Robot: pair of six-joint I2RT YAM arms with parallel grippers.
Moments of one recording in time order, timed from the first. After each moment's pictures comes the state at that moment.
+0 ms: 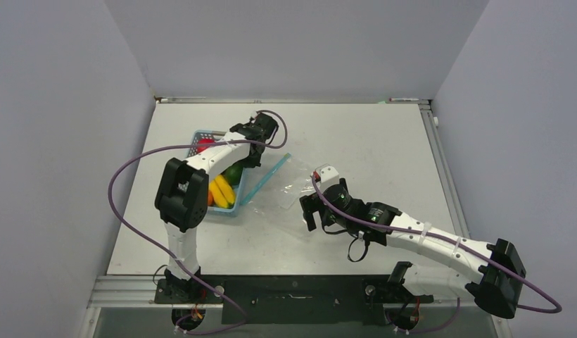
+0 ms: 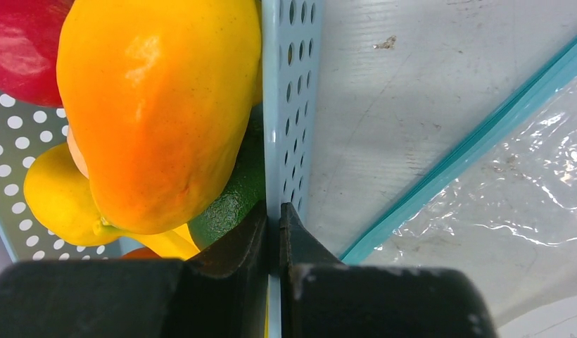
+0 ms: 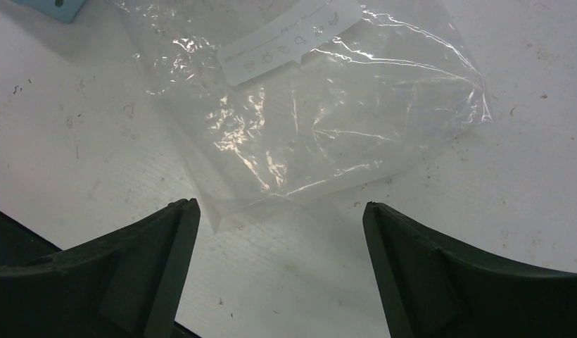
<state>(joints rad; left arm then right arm) -0.52 1.98 1.57 -0.82 -0.49 -0.29 0.97 1.09 0.77 -0.42 0.29 0.35</state>
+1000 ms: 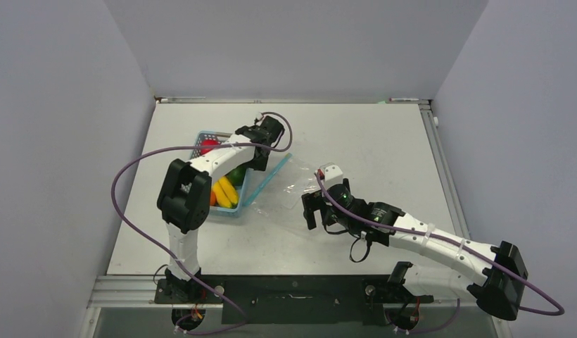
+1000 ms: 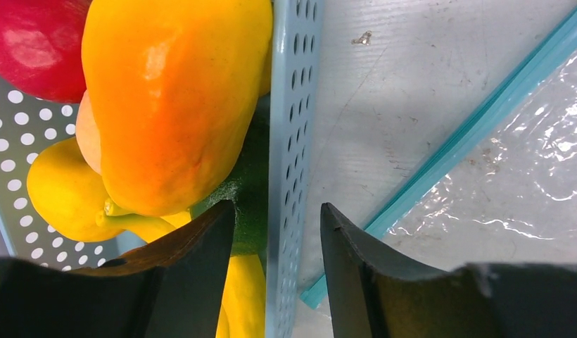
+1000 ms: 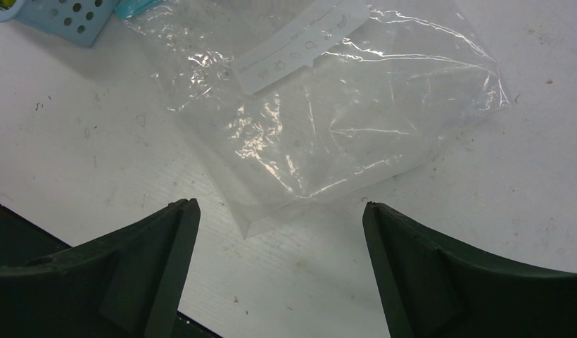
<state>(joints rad) -0.57 1.98 1.58 -0.82 -0.52 -0.32 0.97 1.07 0.78 -0.44 0.29 0.42</state>
